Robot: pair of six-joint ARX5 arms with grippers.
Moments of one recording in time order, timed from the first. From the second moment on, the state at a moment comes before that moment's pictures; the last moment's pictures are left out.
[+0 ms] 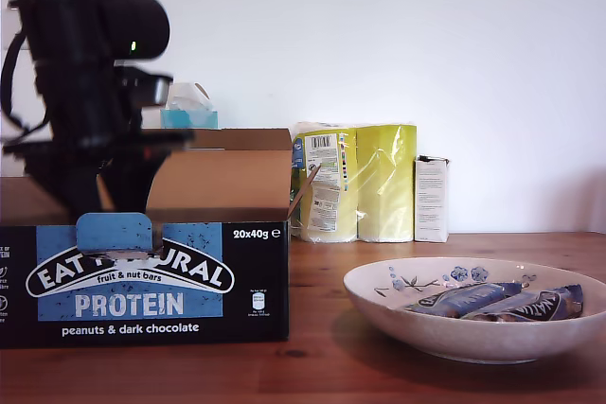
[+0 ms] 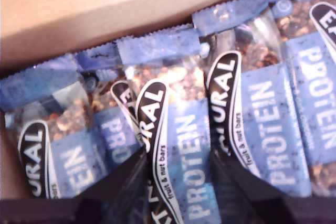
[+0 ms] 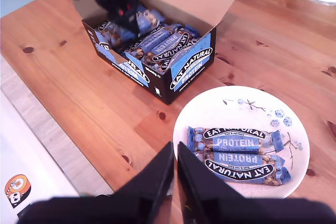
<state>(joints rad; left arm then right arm) -0.42 1.71 1.27 -0.80 -0.03 -0.15 0.53 0.57 0.84 -0.87 -0.25 -0.10</state>
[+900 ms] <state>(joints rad) -0.87 1.73 1.58 -0.35 0.28 1.15 0.53 0.33 0.84 -1.00 -0.25 -0.04</state>
